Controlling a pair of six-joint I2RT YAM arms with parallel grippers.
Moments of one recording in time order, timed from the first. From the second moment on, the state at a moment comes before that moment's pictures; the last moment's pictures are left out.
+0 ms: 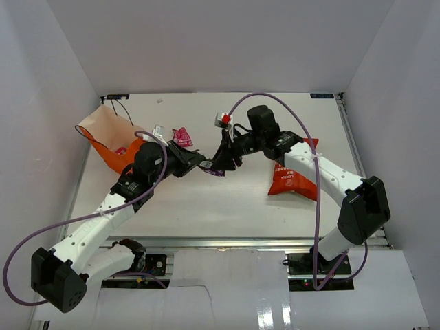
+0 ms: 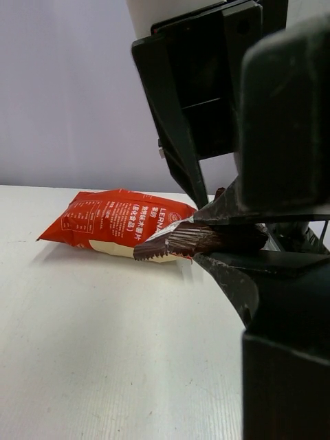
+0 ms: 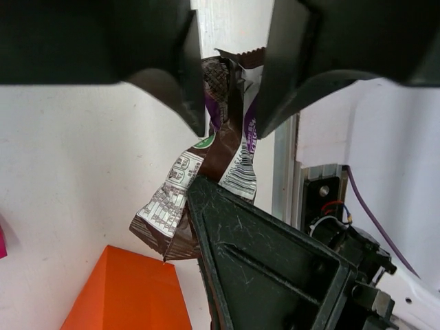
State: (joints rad) left arm -0.53 0.99 0.79 -0.13 0.13 -1.14; right arm 0.66 1.56 1.31 -0.28 -0.94 -0.14
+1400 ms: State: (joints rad) left arm -0.07 1.23 1.64 -0.89 -0.63 -0.34; right arm 0.47 1.53 1.25 -0.35 -0.93 -0.32
